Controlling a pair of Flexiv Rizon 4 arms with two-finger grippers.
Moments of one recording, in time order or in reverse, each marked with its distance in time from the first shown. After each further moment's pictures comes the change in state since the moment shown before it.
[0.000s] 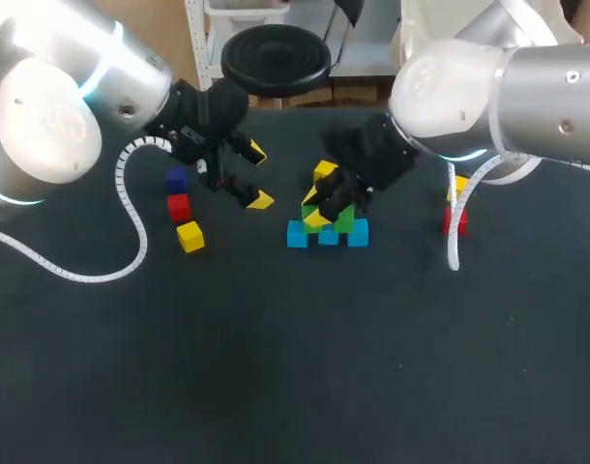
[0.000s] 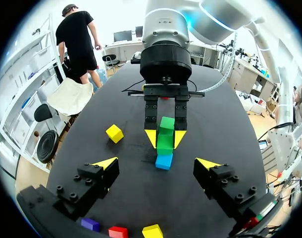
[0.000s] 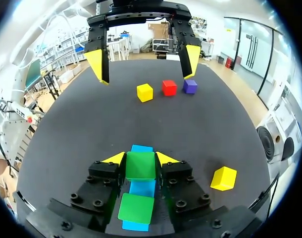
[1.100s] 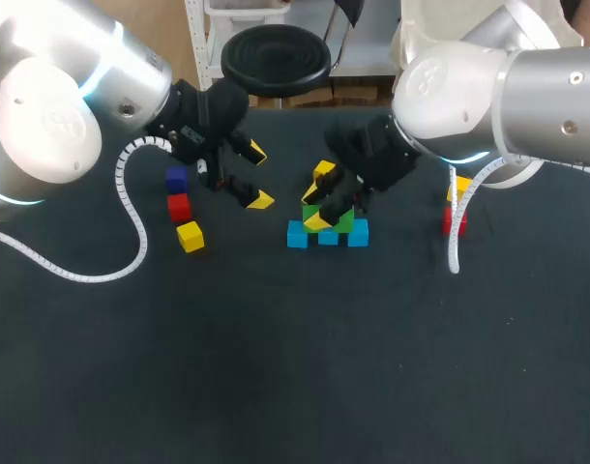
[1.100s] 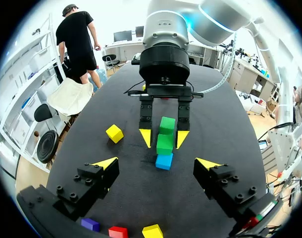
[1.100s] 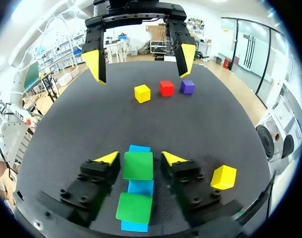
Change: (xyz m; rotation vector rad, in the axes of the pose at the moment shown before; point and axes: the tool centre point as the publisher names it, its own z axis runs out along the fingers) left arm 0.000 0.000 0.000 0.000 0.000 0.000; right arm 0.000 -0.004 0.000 0.016 -0.025 0.014
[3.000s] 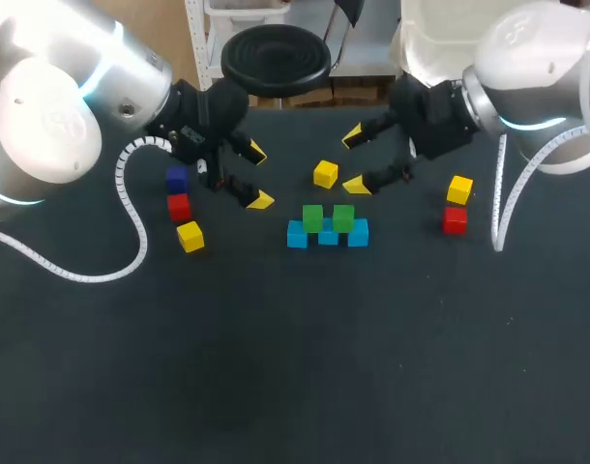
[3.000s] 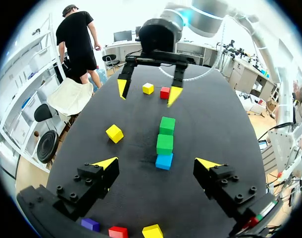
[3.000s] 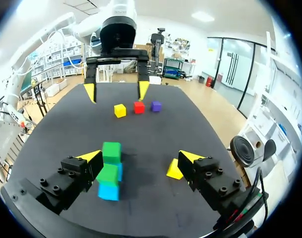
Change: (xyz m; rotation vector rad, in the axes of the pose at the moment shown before) left arm 0.000 0.000 0.000 0.000 0.000 0.000; right arm 0.005 -0.044 -0.079 0.158 -0.180 -0.032
